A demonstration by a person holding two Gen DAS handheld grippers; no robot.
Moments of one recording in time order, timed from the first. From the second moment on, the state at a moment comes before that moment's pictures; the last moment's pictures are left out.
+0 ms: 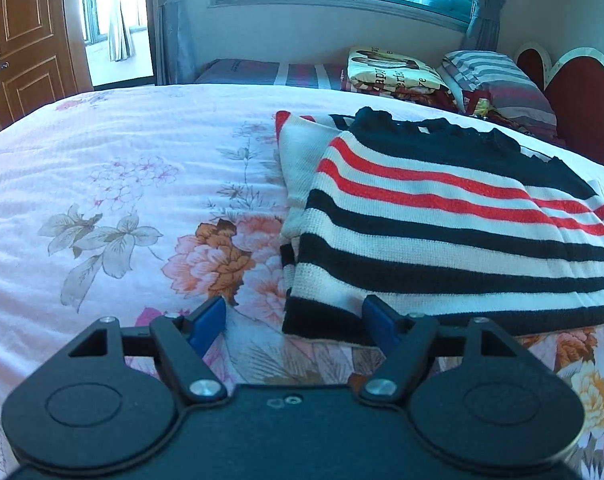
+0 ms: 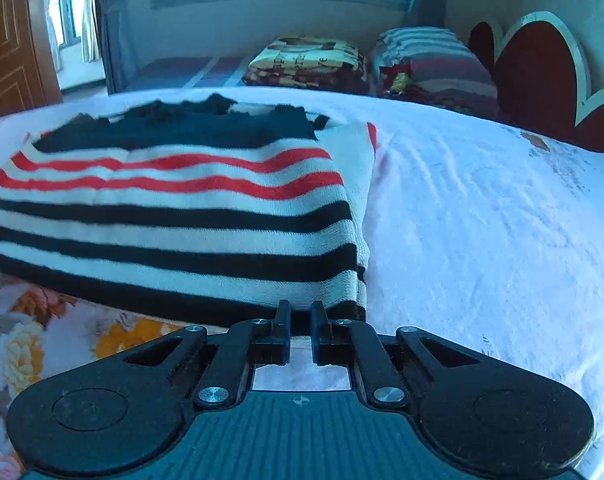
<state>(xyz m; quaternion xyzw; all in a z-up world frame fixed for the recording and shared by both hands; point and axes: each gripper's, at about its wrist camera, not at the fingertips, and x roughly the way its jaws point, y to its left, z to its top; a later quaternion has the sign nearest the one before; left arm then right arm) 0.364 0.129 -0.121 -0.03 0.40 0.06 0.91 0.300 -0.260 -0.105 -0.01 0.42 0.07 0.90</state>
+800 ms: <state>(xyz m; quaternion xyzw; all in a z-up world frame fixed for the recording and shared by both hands) 0.387 0.169 -0.172 -0.46 0.29 0.04 0.84 0.380 -0.154 -0.093 0.09 0.38 0.20 0.90</state>
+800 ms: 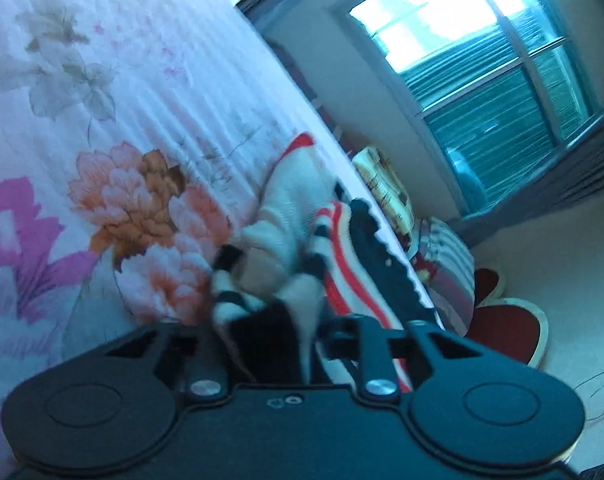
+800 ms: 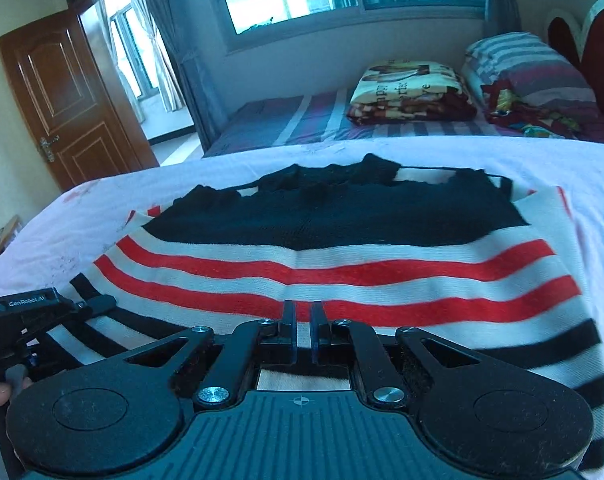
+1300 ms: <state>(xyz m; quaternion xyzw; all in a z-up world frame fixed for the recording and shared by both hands) 0.372 0.167 -0.144 -0.45 0.26 0.00 0.85 0.396 -0.141 -0.128 0.07 0.38 0.22 0.89</state>
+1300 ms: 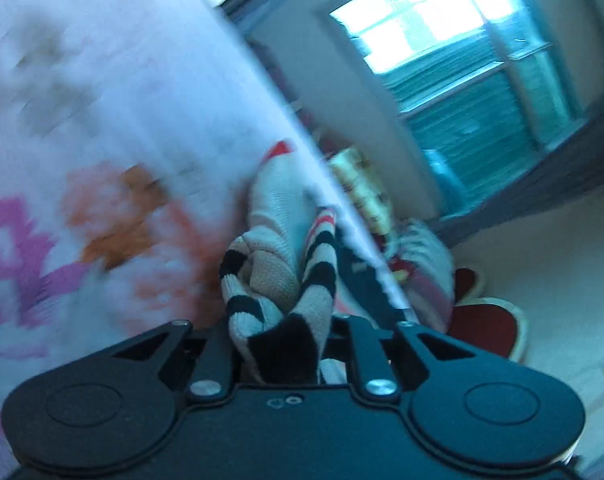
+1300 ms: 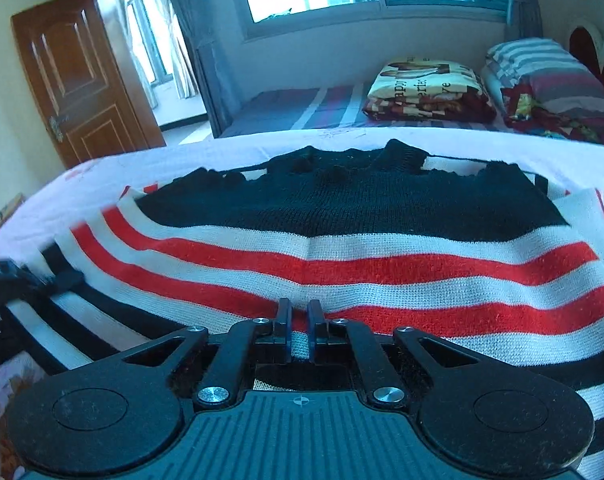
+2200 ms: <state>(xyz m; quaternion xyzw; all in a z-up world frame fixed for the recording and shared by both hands) 0.422 -0.036 -0.064 -0.17 0.33 -0.19 0.91 0.331 -0.386 -0.080 0.45 0.34 0.14 0.82</state>
